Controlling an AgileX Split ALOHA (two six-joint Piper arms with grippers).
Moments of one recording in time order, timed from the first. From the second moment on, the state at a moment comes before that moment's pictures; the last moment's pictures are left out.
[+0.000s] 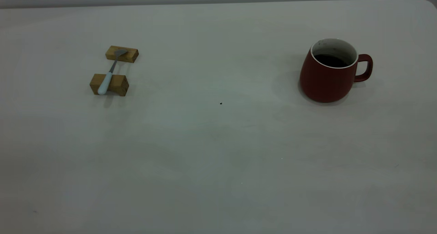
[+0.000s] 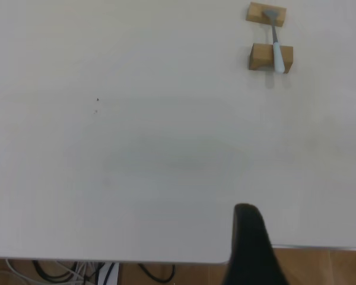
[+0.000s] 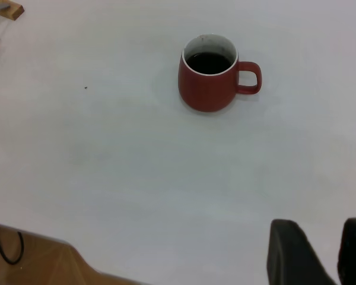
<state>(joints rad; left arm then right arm) -0.04 -0.02 -0.49 0.08 1.14 -0.08 0.08 0.02 -0.47 0.15 1.14 -0.18</state>
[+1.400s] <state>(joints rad) -0.04 -0.02 -0.49 0.08 1.14 -0.08 0.08 0.08 -0.52 0.14 1.13 -0.12</state>
